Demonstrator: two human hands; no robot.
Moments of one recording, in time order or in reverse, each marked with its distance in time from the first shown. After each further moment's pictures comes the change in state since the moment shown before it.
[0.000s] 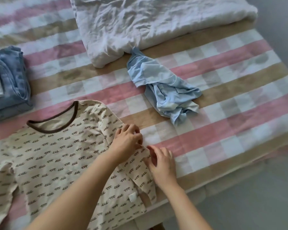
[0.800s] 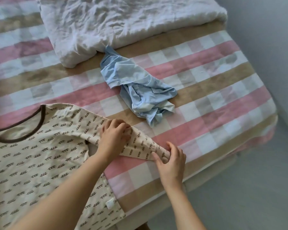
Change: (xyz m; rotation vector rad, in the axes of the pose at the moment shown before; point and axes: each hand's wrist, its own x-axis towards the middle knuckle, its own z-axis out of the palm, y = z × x) left_hand 0.031 0.029 0.014 -0.211 0.278 -0.118; right_hand -0.006 0.051 -0.045 0.136 0.409 0.240
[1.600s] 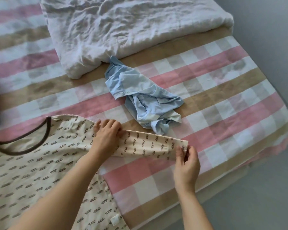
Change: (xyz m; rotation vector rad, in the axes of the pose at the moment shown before) left_hand 0.034 -0.024 -0.028 0.164 -0.017 0.054; right_hand 0.031 -0.020 -0.008 0.392 0.192 0.087
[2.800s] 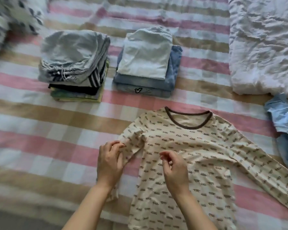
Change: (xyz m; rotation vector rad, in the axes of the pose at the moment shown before) left_hand -0.326 -0.241 -0.094 -0.272 0.508 -0.754; right_hand -0.289 -0.102 0.209 -0.233 -0.923 -0.618
